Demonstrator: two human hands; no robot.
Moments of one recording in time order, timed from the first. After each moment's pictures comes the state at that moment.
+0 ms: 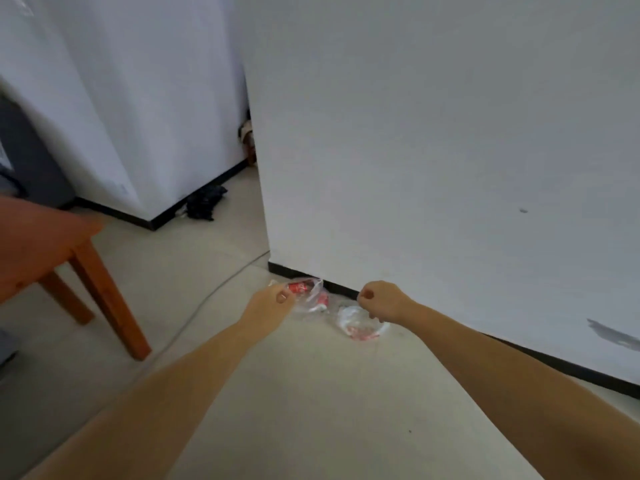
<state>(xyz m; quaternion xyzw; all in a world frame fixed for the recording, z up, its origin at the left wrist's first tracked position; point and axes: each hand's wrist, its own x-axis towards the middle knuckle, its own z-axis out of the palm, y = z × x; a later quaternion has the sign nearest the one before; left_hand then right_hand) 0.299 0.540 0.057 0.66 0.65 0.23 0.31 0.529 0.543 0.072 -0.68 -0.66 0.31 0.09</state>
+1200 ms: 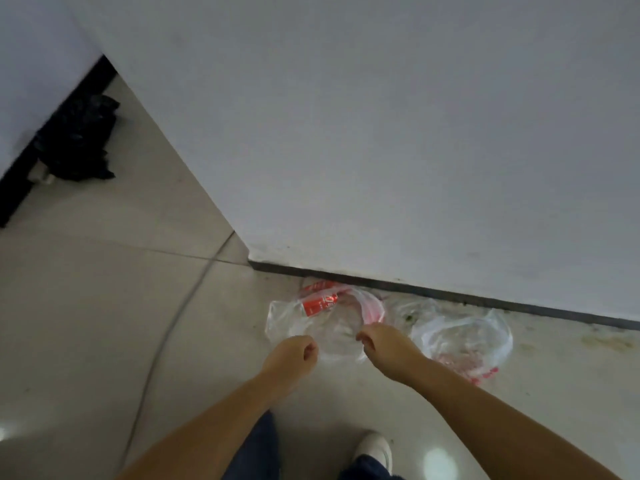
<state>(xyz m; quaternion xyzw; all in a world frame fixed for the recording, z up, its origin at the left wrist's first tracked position) 0.230 1.191 -0.449 0.72 0.55 -0.09 0.42 0.431 1.149 -0.433 -0.71 -0.58 0.40 0.02</state>
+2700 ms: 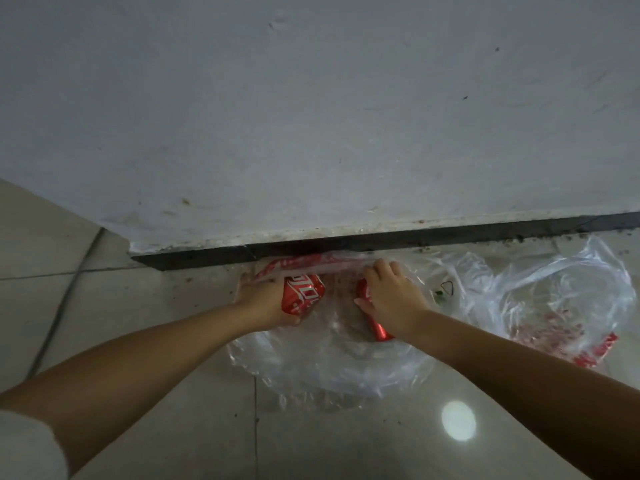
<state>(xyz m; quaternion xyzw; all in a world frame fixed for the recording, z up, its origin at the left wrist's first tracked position) 0.281 1.367 -0.807 0.87 0.39 -0.23 0.20 0.475 1.232 -0.764 -0.78 -0.59 0.20 -0.07</state>
